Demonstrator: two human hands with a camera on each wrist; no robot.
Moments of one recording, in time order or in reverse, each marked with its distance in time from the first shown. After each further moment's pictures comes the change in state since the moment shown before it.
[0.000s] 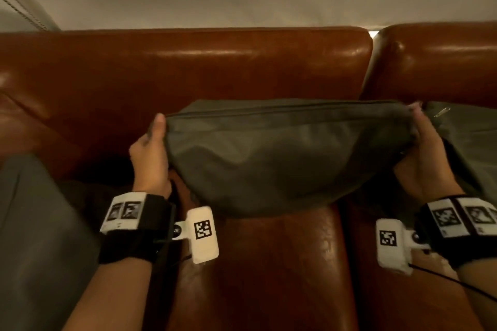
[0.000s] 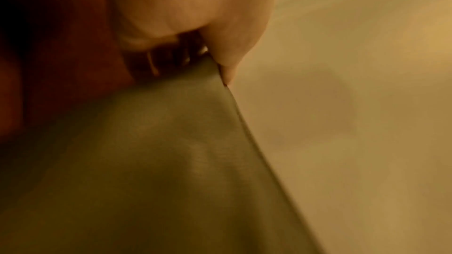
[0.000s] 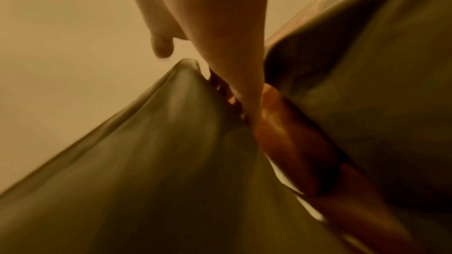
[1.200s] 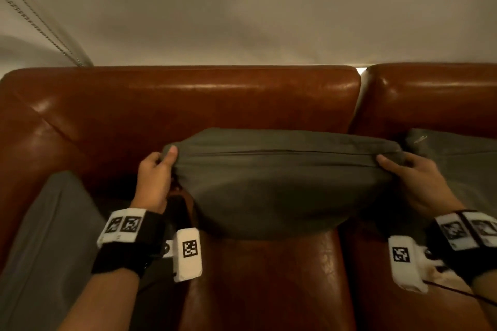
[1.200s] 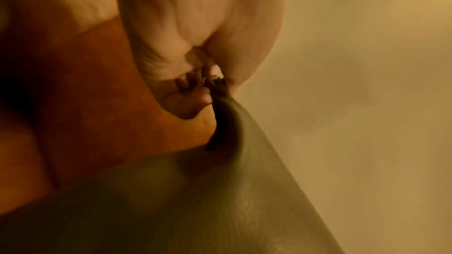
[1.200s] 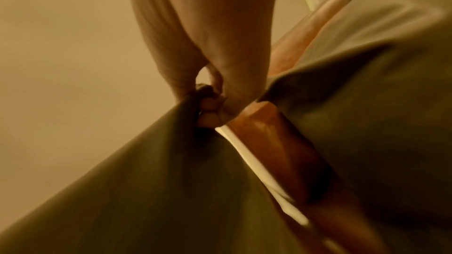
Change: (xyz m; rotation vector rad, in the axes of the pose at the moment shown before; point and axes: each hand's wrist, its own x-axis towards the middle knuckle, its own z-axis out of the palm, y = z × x) left_hand 0.014 0.018 -0.033 0.172 -0.125 0.064; right_hand -0.011 -0.020 -0.015 -0.462 0.069 -0.040
